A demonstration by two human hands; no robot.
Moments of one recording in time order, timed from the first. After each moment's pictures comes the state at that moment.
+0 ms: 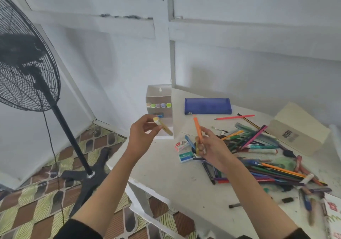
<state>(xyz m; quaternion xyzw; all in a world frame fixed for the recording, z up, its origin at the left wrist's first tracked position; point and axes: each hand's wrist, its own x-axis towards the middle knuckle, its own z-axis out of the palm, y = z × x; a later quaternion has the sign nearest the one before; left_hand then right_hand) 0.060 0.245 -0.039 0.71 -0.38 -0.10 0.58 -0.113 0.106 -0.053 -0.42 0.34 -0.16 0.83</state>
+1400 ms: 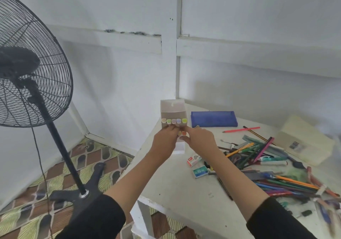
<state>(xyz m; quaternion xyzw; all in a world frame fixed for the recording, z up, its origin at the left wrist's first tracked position) 0.103 0.201 -0.056 0.78 -0.58 0.06 0.22 -0.008 0.113 -0.036 -0.95 0.30 -0.09 0.03</state>
